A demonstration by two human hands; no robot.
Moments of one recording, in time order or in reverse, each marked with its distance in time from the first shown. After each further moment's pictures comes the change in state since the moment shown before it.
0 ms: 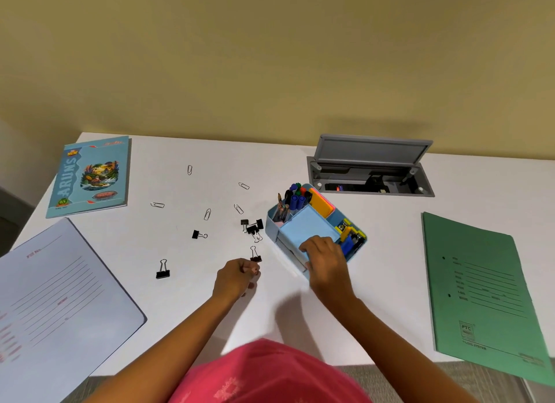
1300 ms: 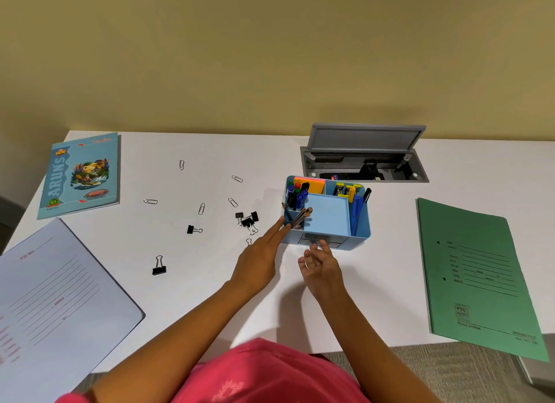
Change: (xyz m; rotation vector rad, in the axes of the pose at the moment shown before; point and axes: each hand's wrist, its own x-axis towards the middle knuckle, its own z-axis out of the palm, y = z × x) left_hand 0.000 0.028 0.032 0.766 -0.014 0.752; right_hand -0.005 -0.004 0.025 1.904 0.307 1.344
